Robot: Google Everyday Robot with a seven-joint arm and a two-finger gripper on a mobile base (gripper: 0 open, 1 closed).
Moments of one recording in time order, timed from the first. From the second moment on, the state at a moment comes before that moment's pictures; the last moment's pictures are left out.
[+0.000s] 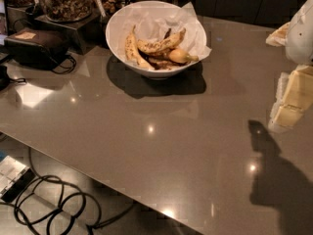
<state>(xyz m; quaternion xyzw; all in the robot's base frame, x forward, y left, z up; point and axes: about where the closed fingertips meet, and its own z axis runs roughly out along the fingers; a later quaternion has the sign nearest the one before) 0.438 -0.216 0.977 -0.60 0.78 -0.04 0.16</state>
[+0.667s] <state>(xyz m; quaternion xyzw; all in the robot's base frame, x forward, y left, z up) 0.458 -0.210 0.989 -0.59 0.79 -0.02 0.16</state>
